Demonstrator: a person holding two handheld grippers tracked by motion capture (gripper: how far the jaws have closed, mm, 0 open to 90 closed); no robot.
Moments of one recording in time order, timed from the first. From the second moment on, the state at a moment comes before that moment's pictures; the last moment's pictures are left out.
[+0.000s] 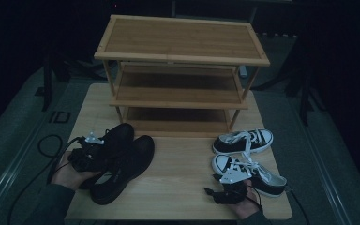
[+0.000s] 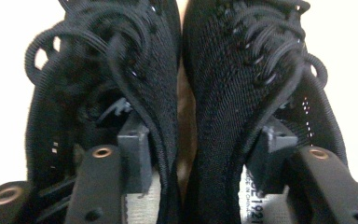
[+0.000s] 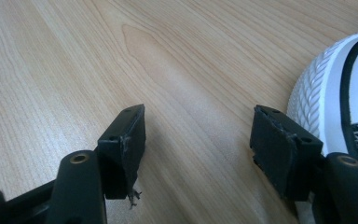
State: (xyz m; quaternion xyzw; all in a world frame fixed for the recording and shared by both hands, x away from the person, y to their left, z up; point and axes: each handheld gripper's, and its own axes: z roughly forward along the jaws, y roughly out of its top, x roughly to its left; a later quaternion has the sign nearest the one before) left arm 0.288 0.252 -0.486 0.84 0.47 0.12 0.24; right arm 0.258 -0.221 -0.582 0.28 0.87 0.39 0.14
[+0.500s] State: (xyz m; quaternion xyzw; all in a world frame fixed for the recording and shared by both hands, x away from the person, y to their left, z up) left arm 0.292 0.251 -0.486 0.85 0.47 0.10 0.22; right arm 0.258 -0.221 -0.582 0.28 0.87 0.39 0.14
